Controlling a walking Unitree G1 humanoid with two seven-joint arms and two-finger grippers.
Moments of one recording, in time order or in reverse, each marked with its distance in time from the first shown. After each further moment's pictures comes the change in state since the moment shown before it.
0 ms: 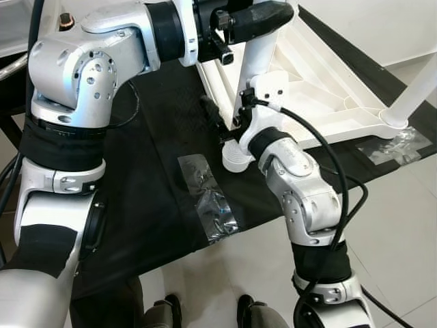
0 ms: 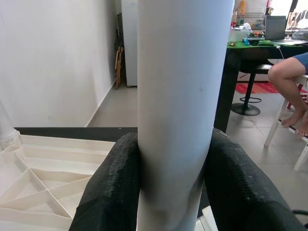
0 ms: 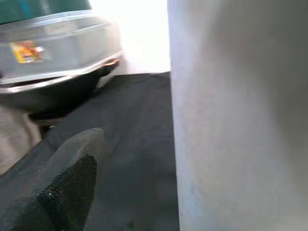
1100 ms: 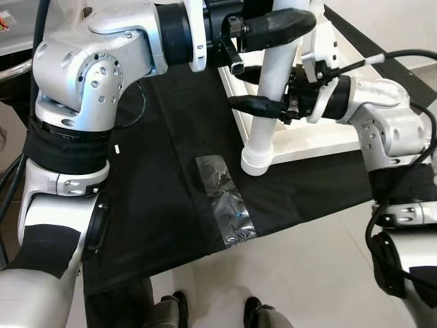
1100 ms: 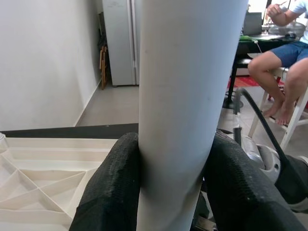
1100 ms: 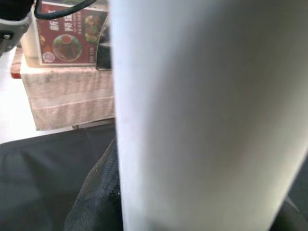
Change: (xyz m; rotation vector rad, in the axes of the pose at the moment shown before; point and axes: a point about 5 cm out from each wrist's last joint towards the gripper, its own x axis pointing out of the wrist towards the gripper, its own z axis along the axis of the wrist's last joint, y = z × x) left arm 0.003 -0.015 0.004 0.014 0.006 -0.126; right arm -0.010 -0.083 0.056 -0.266 0.049 0.802
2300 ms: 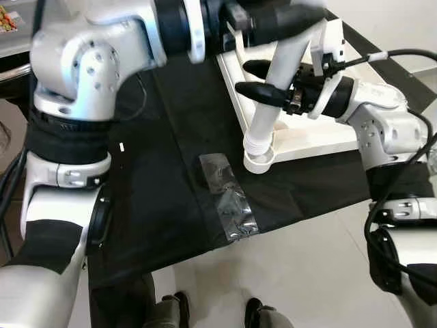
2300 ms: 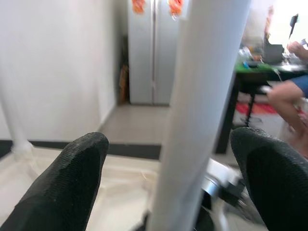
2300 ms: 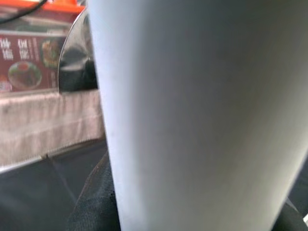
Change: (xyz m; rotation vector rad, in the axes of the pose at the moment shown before) left arm -0.002 0.025 0.013 -0.029 -0.133 0.143; right arm -0.005 -0.014 -0.008 0.077 -0.080 -0.216
